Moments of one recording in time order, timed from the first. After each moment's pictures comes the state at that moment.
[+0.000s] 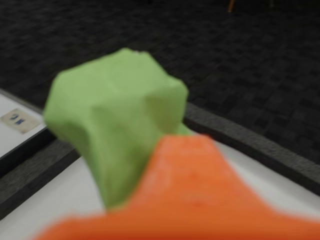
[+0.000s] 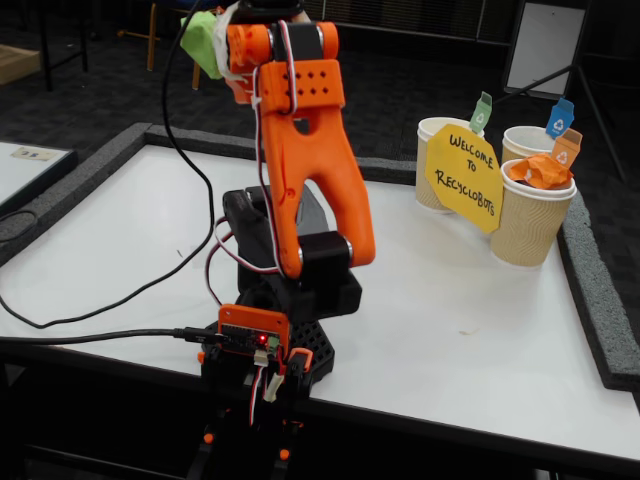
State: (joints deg) arm -34.4 183.6 126.3 83.1 -2.2
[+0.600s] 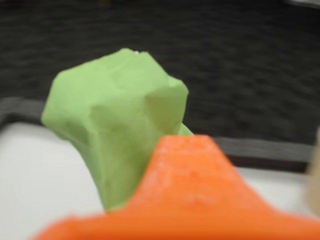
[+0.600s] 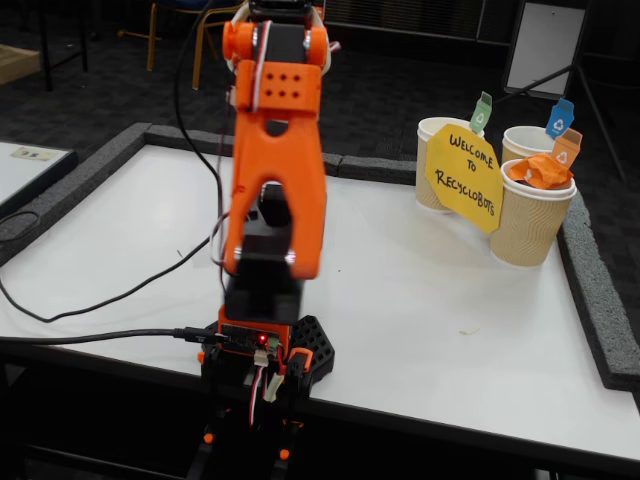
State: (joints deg) arm -7.4 183.9 126.3 83.3 -2.2
